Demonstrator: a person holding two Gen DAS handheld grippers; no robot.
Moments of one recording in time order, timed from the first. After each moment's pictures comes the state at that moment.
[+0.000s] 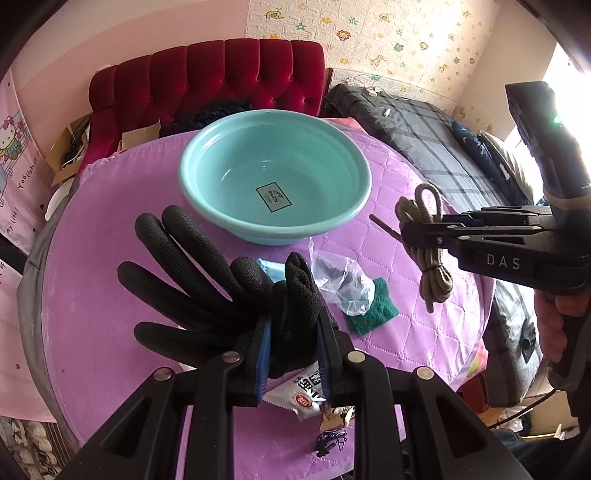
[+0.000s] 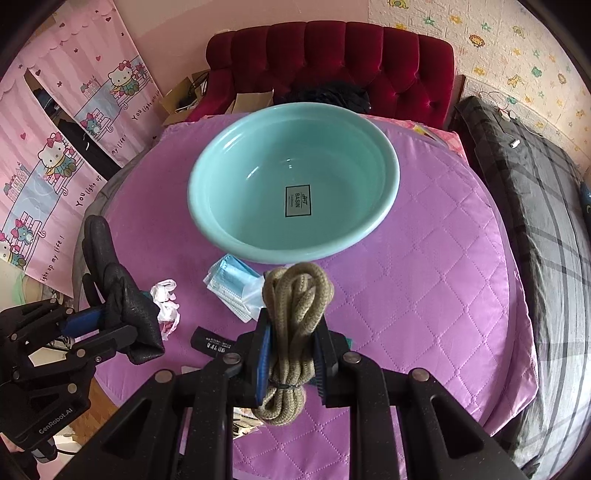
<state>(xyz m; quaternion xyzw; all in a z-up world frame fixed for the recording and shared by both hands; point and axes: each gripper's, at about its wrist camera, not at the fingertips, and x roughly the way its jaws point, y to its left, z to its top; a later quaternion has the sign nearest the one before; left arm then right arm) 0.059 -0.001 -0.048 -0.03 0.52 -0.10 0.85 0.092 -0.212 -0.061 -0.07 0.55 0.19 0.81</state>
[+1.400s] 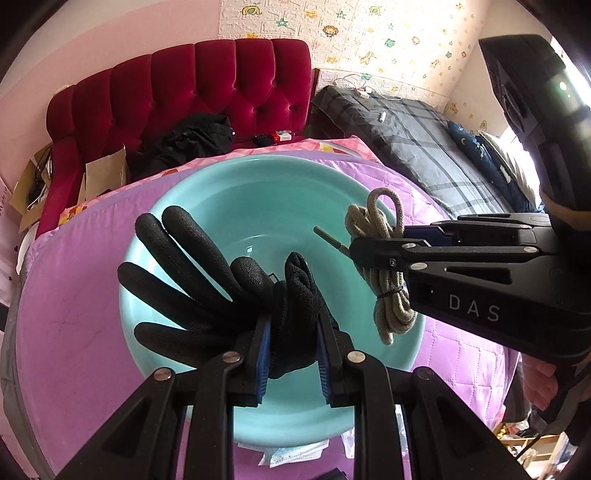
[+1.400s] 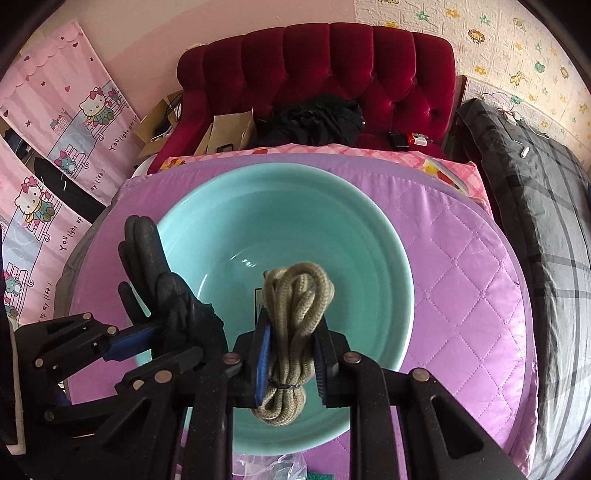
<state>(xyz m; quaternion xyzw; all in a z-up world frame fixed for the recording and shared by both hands) 0.232 -0.009 -0.082 -0.01 0.52 -0.14 0.84 0.265 -0.182 -0.092 -0.04 0.55 0.18 0.82</state>
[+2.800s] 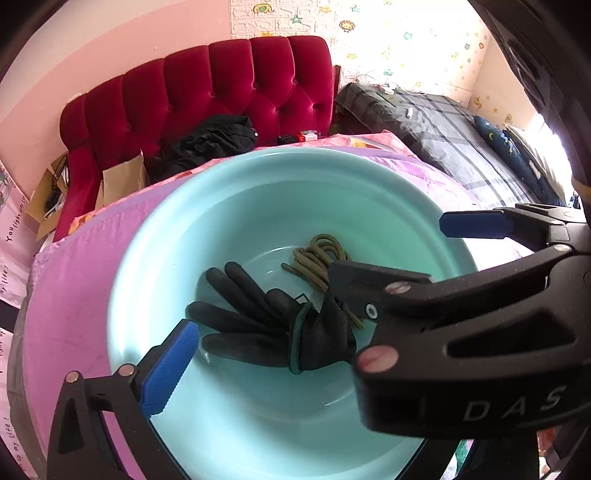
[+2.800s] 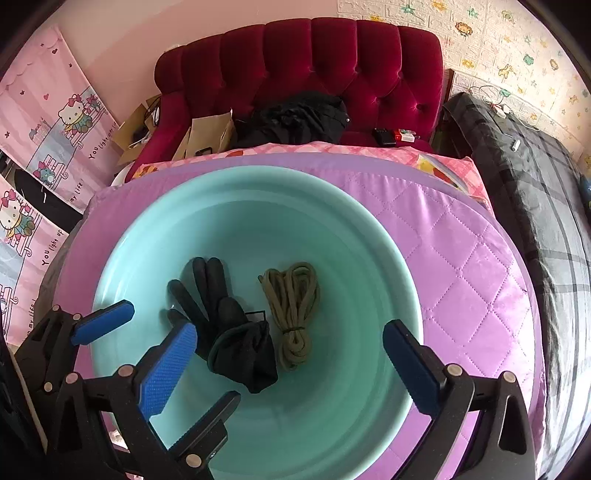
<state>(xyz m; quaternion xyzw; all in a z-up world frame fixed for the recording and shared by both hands) 0.263 -0.017 -0.118 0.02 0.51 -0.09 0.86 0.295 -0.179 -0.123 -0.04 0.54 0.14 0.83</state>
